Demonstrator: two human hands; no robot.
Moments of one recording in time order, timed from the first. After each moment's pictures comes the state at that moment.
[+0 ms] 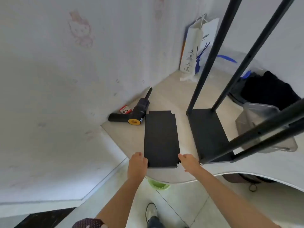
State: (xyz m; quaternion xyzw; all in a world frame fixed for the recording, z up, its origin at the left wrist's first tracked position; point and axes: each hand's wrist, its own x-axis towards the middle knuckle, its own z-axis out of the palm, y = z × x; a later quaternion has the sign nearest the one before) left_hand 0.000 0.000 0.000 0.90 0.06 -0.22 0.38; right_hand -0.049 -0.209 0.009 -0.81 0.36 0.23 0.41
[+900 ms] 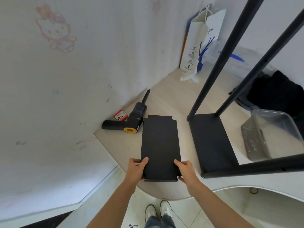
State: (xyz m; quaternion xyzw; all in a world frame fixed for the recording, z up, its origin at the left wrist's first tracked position) left_hand 0.047 -0.016 -0.003 0.74 0.22 -0.35 0.54; right_hand -0.023 -0.204 -0.003 -0.59 0.49 0.16 0.62
